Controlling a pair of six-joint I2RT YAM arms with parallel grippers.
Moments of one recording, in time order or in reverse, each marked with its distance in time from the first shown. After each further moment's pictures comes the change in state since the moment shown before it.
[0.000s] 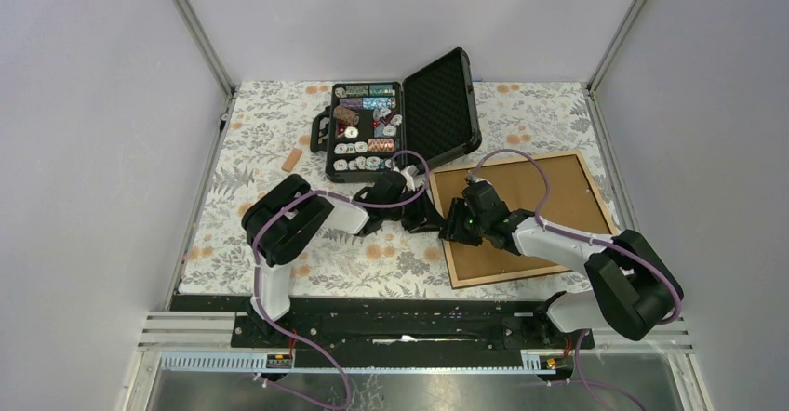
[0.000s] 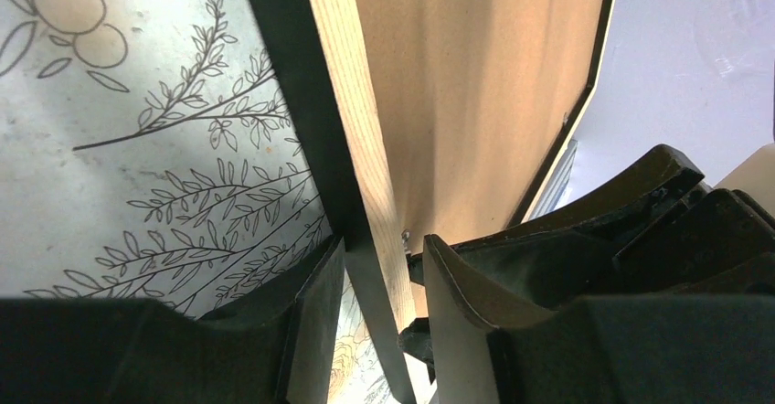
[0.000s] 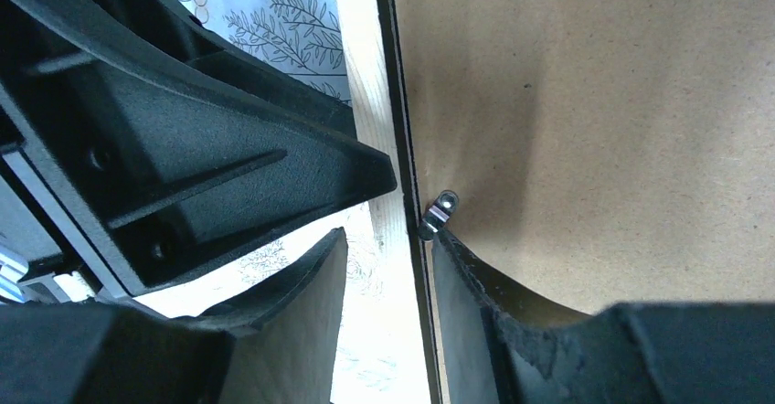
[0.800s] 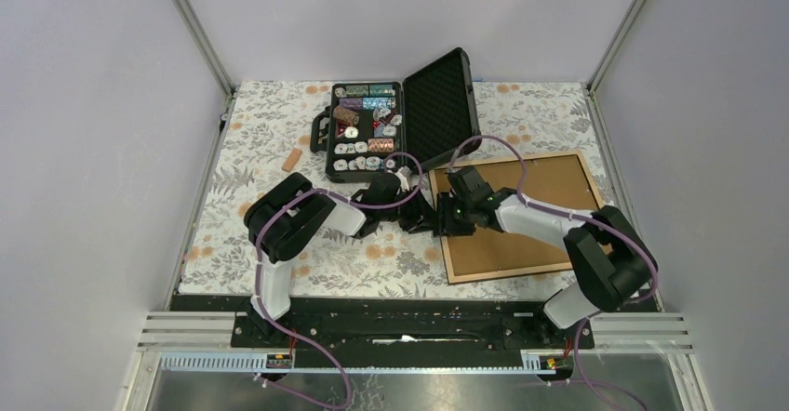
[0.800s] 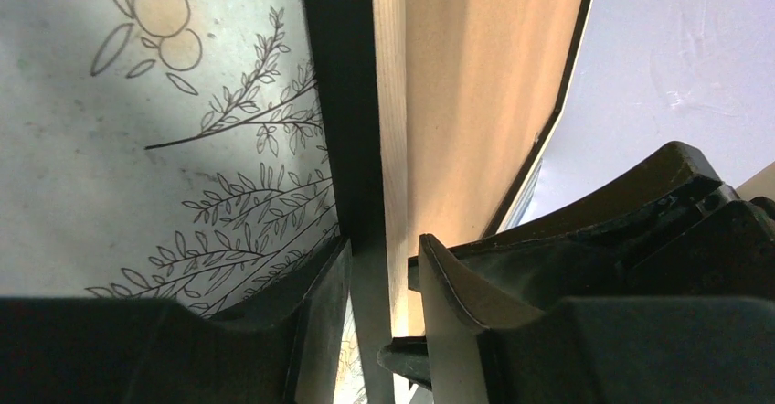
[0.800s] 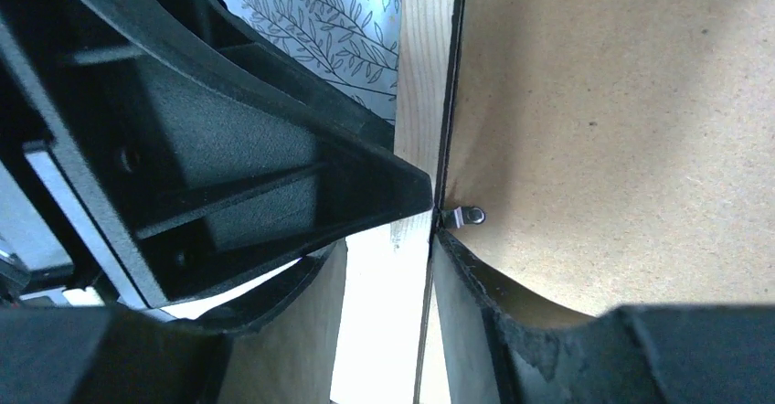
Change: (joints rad) left arm 0.020 0.023 -0.047 0.113 0.011 -0.103; right arm -0.002 0.160 0.169 -0.117 -0.069 -0.185
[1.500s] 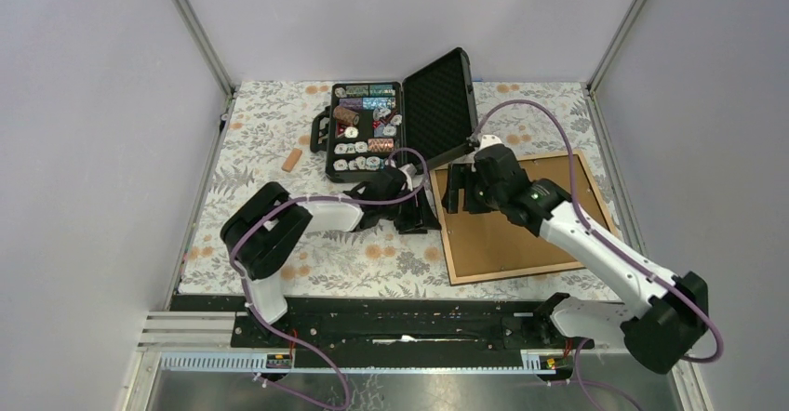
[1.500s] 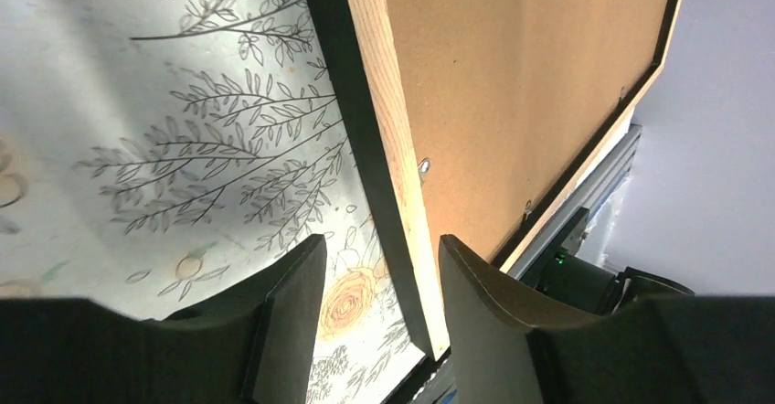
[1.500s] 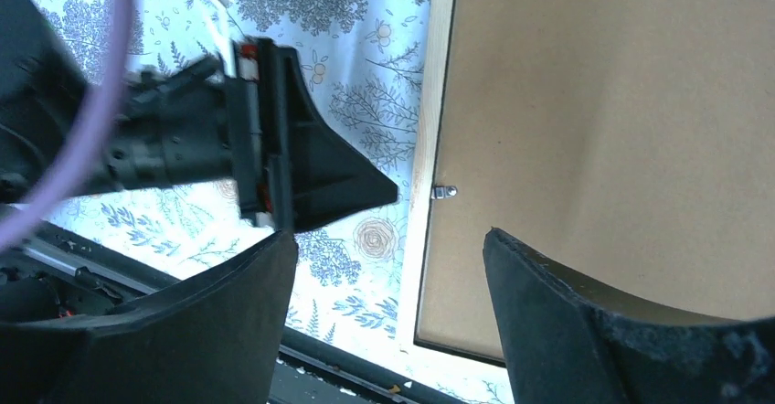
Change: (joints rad) left arm -0.029 -0.145 0.057 -0.358 -0.072 0.199; right arm 0.015 -0.328 0.256 -0.370 0.197 -0.100
